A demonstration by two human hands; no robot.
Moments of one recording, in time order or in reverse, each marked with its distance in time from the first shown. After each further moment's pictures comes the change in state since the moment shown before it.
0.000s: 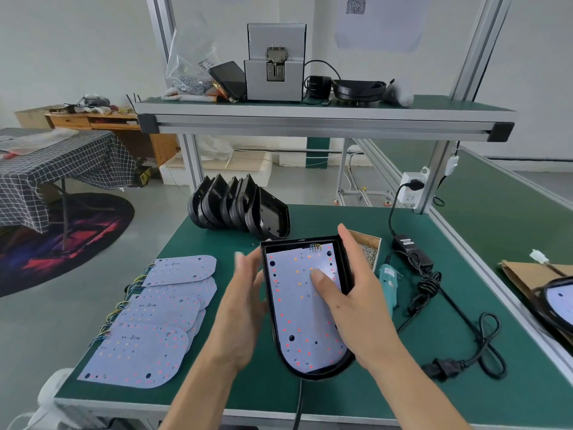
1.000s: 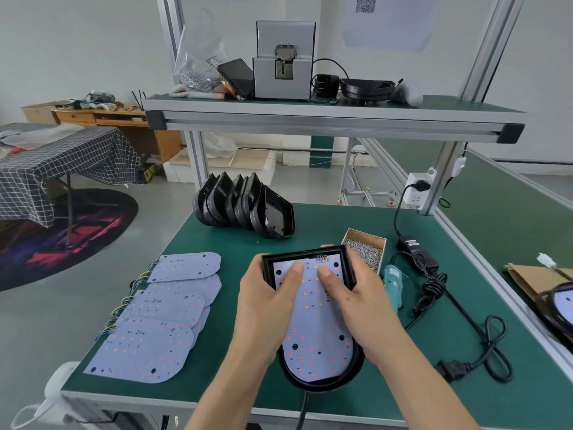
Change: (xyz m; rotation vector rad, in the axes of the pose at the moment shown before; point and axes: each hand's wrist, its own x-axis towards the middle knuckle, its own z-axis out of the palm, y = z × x) left_hand -0.003 0.005 0.030 0.303 0.265 0.051; right_hand 0.005 -0.012 0.001 0.073 -0.106 0.046
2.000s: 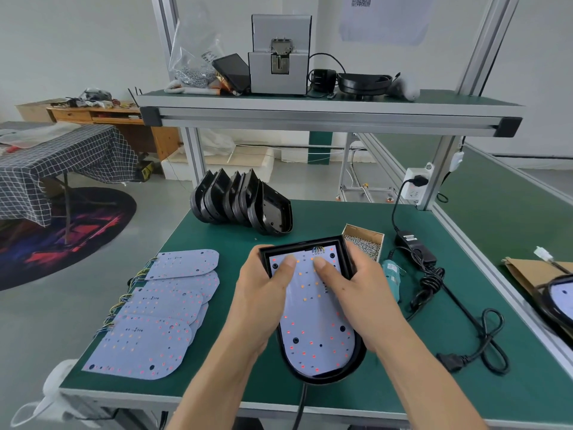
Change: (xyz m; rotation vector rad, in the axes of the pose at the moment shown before) left_hand 0.004 0.013 -0.005 0.047 -0.068 -0.049; right_hand 0.003 -0.004 -0.002 0.014 0.025 0.003
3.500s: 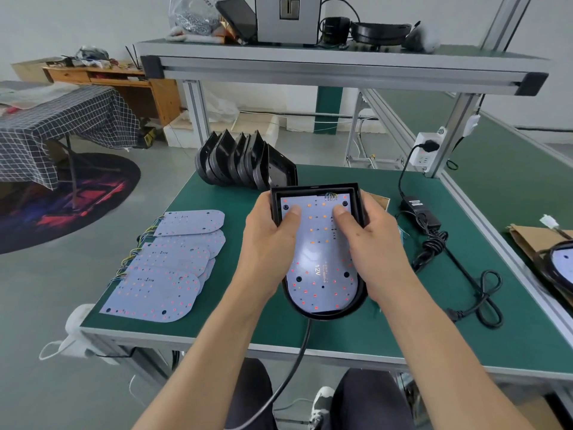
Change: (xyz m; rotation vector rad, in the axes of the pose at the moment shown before) left_hand -0.003 0.004 0.006 0.009 0.052 0.102; right_hand -0.002 -0.007 -0.001 -0.008 0.101 -0.065
